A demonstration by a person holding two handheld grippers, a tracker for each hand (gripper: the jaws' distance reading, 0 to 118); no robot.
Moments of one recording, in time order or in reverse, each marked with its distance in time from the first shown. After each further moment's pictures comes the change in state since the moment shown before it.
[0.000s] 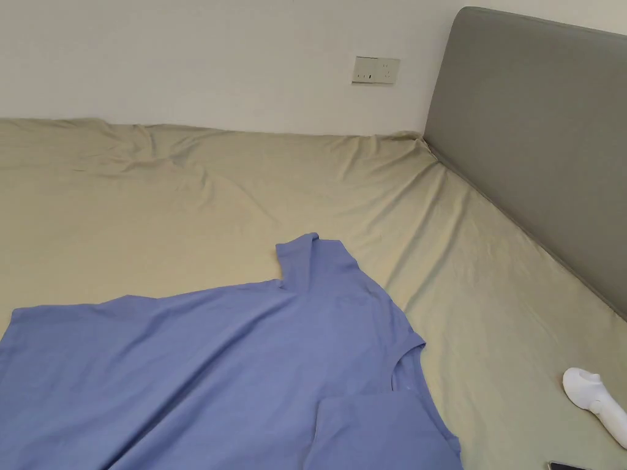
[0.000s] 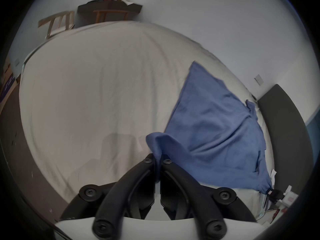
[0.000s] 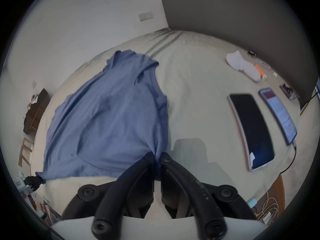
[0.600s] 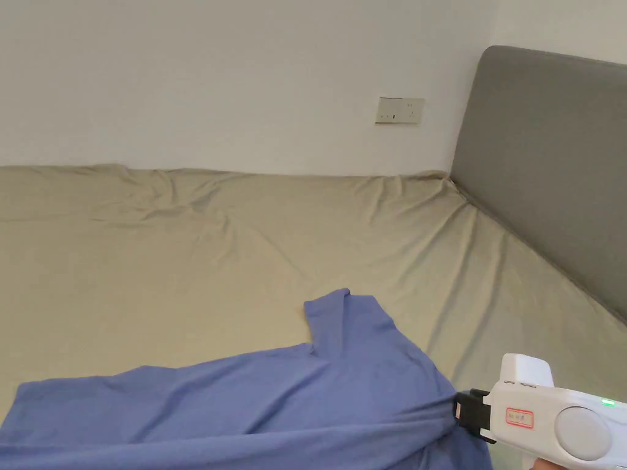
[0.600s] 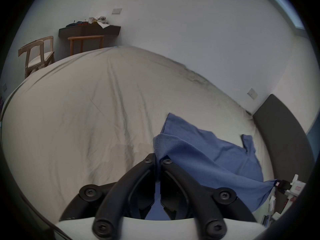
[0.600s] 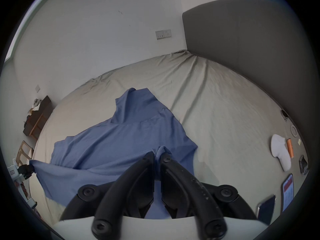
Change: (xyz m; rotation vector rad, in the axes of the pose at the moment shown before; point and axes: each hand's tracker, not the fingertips) left arm 0.094 0.179 -0.102 0.137 -0.040 -0.060; right arm -0.082 0.208 -0.113 0.125 0.044 0.091
